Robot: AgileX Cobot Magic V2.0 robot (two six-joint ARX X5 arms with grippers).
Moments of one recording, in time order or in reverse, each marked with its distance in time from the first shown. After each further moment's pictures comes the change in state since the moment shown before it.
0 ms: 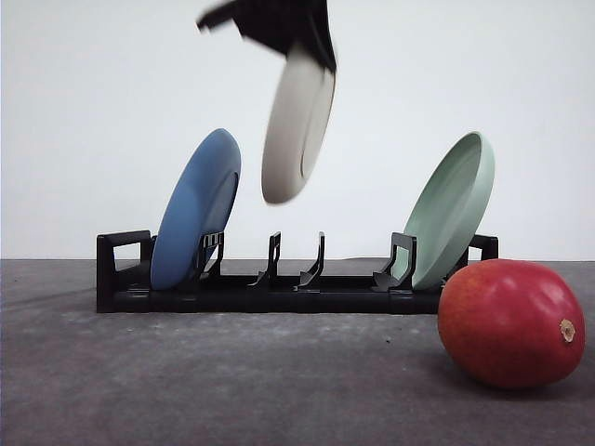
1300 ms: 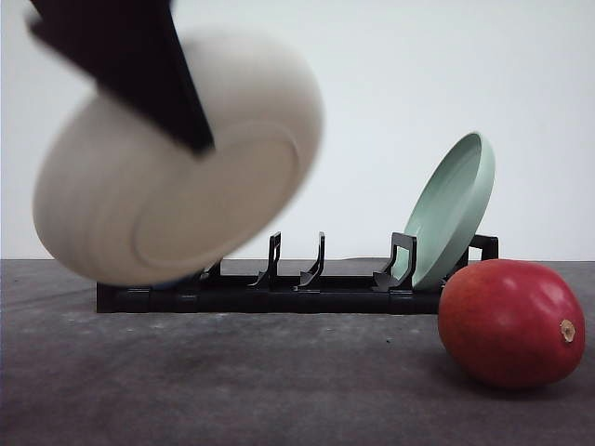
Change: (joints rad) left_arx -0.424 -0.365 -0.667 -0.054 -0.346 0.374; right_arx 0.000 0.000 0.000 0.000 0.000 0.000
